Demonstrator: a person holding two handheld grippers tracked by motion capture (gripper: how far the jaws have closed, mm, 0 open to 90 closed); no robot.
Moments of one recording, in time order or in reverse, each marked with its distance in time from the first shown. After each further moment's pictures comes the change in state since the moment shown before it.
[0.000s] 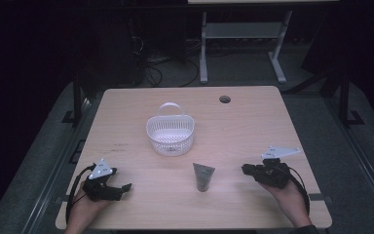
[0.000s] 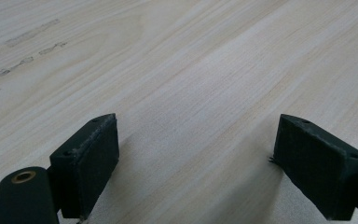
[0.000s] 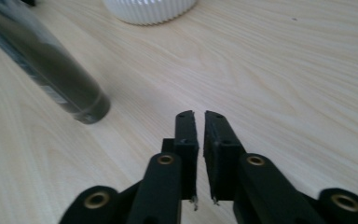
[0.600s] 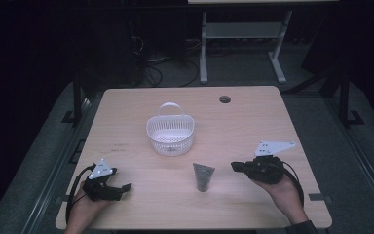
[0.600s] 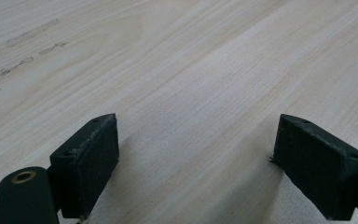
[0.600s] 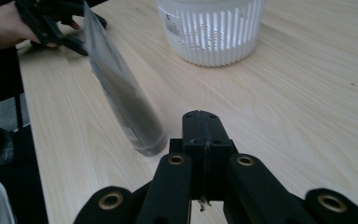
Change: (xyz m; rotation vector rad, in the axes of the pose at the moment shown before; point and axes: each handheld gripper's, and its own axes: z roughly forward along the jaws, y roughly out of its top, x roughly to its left) left arm 0.000 0.000 0.000 -0.002 0.001 0.000; right arm 0.026 0.033 -0.007 -0.058 0.147 -0.121
